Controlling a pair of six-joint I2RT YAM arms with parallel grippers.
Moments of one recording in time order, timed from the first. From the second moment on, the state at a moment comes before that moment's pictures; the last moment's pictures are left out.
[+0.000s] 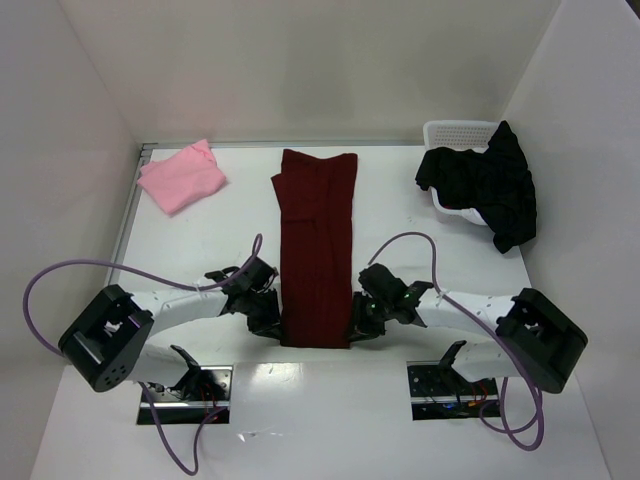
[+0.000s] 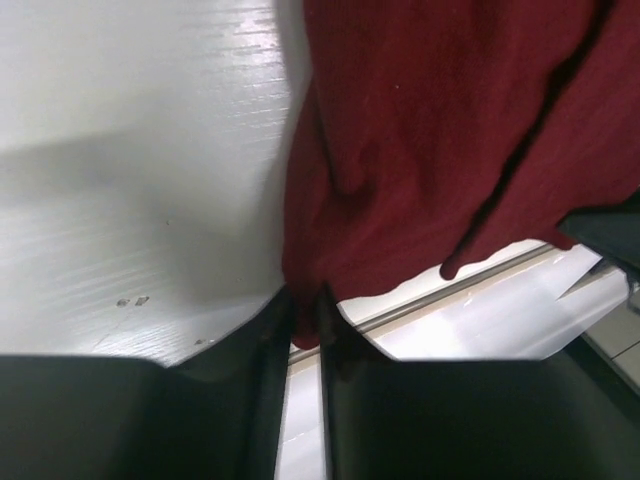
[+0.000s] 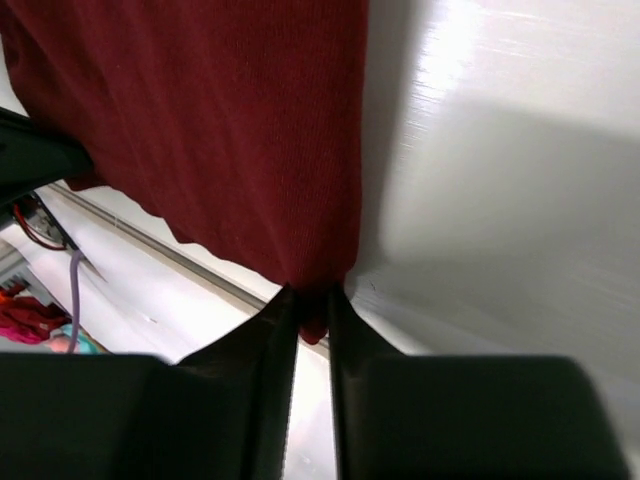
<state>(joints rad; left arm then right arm) -0.66 1.36 0.55 -0.41 0.35 -0.87 0.82 1.28 0.46 -0.23 -0.31 0.97</state>
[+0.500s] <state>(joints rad) -0.66 1.33 0.64 -0.50 0.33 -0.85 0.82 1.19 0.49 -0.29 -0.27 0.97</state>
